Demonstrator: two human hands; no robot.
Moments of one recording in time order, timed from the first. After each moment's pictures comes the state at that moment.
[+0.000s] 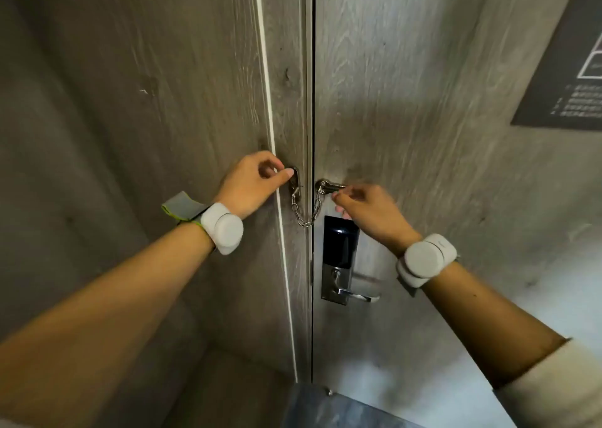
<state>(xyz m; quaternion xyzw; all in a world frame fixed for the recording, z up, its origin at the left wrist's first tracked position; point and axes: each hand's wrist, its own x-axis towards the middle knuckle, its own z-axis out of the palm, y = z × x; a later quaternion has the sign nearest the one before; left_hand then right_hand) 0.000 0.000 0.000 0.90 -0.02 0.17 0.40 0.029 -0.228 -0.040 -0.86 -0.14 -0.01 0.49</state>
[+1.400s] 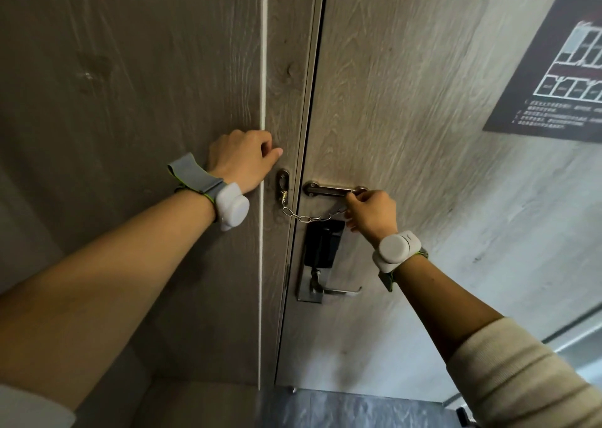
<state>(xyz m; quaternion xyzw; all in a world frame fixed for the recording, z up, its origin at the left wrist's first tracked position) 0.068 0.037 0.012 0.94 -0.14 0.21 0.22 0.047 -0.213 -0.069 -0.87 0.13 -0.12 0.47</state>
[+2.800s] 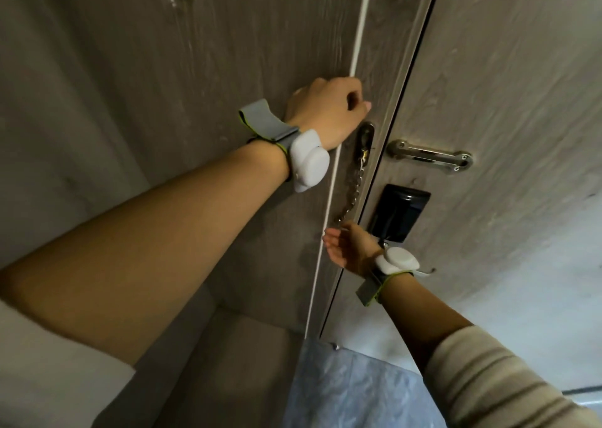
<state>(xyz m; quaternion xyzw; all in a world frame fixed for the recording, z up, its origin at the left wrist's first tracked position) 0.054 0.034 0.012 0.94 -0.10 0.16 0.27 0.034 -0.096 -0.194 -0.53 0.24 0.31 0.76</state>
